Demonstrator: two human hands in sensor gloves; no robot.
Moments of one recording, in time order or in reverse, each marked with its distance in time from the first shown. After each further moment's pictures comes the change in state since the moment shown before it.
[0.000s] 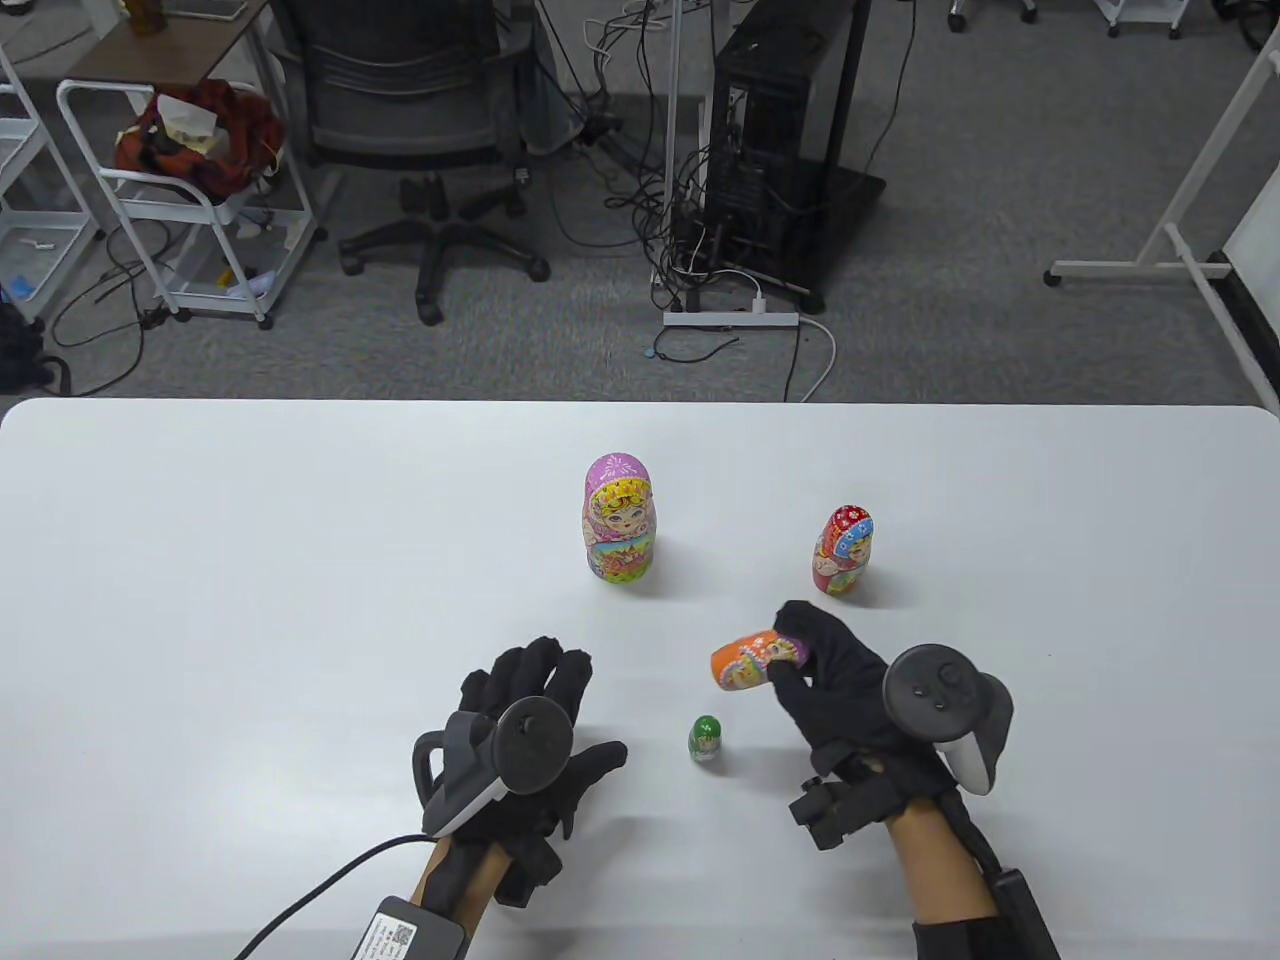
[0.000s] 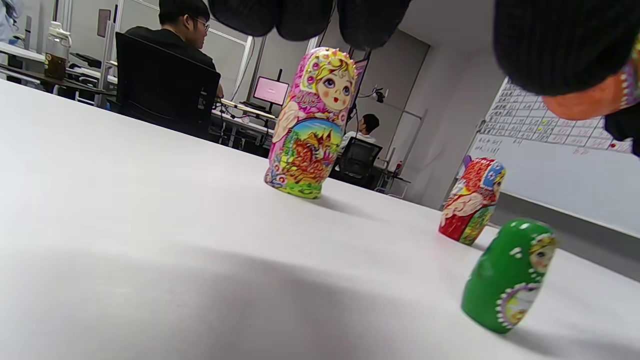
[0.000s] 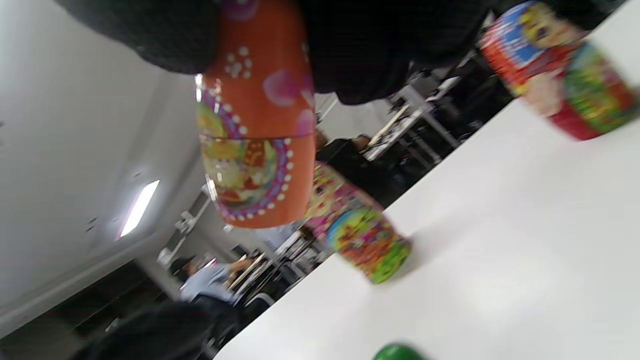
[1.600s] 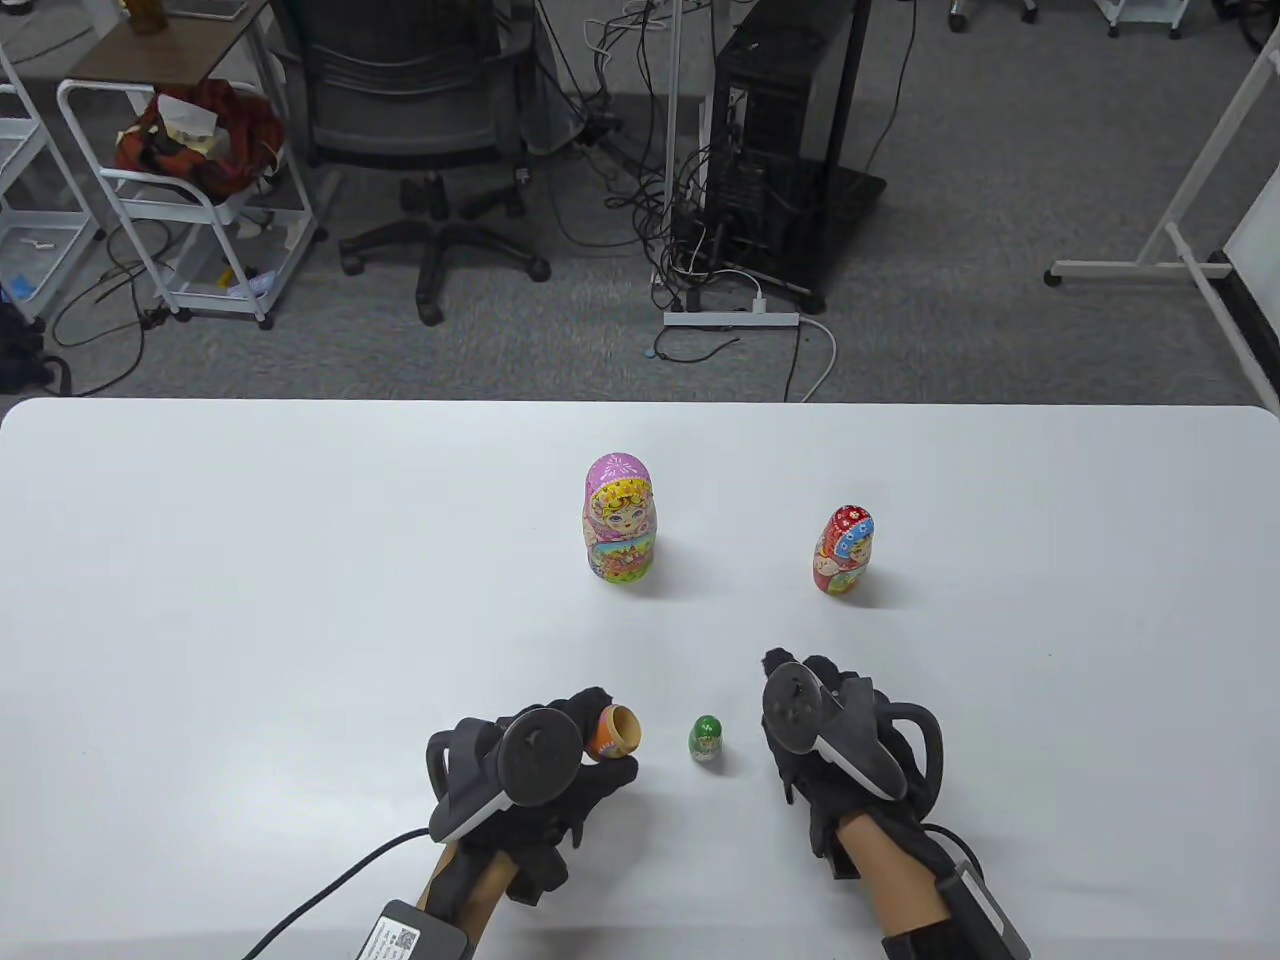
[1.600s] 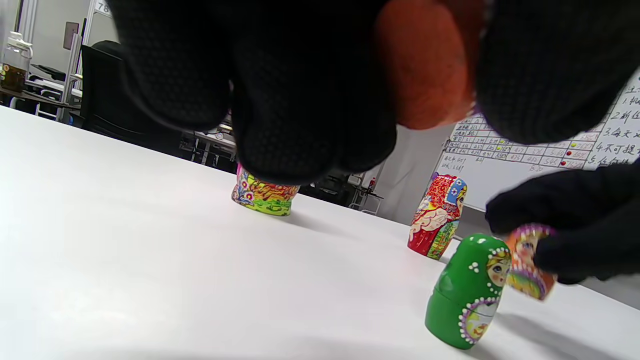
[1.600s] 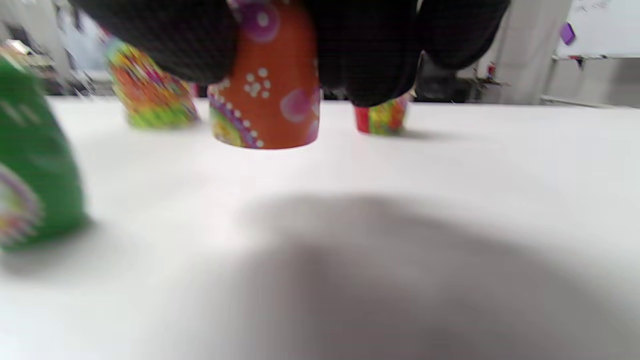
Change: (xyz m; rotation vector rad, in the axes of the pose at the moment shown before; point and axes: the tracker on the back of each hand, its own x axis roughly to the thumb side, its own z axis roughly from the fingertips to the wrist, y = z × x) left_hand 0.008 0.000 0.001 0.052 -0.075 -0.007; right_hand -0.033 0.045 0.000 0.228 0.397 0.862
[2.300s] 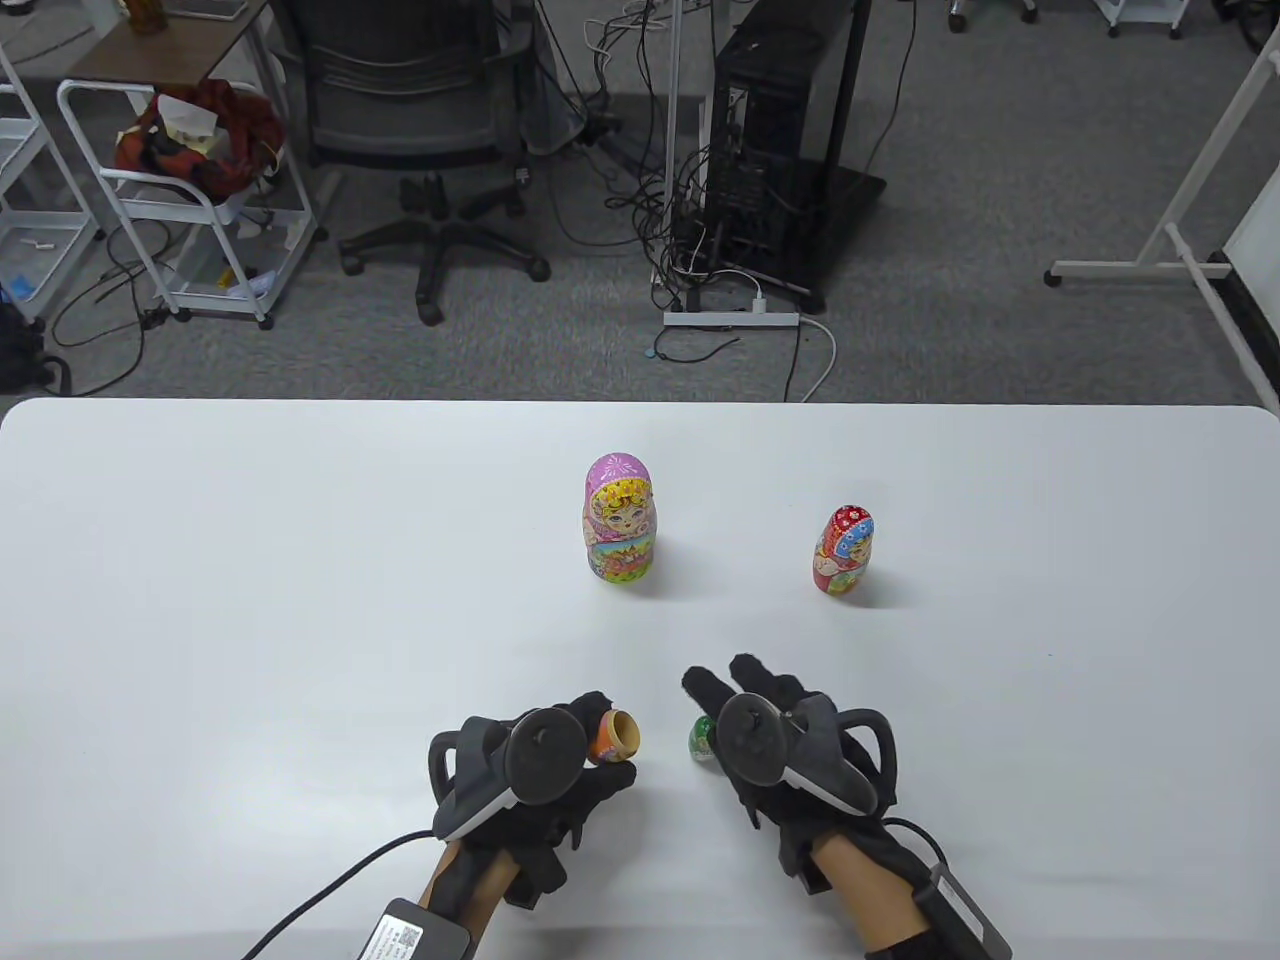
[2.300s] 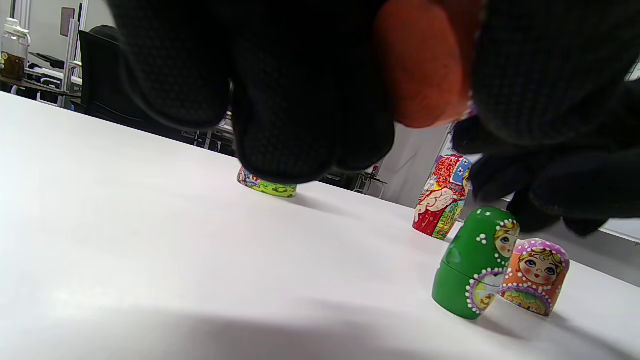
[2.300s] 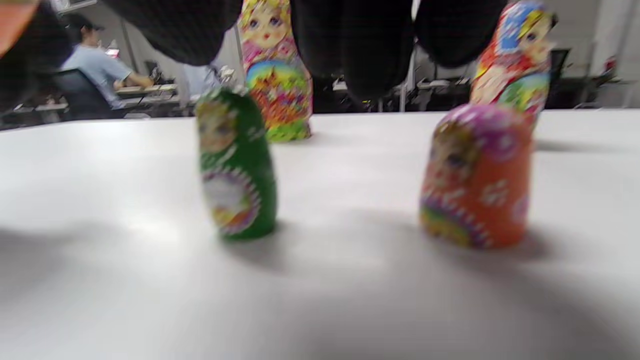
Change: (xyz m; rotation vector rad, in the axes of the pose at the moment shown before) left_hand 0.000 -0.005 -0.001 -0.050 0.006 -0.008; right_hand 0.052 -0.005 0.022 -0.024 -0.323 -0.057
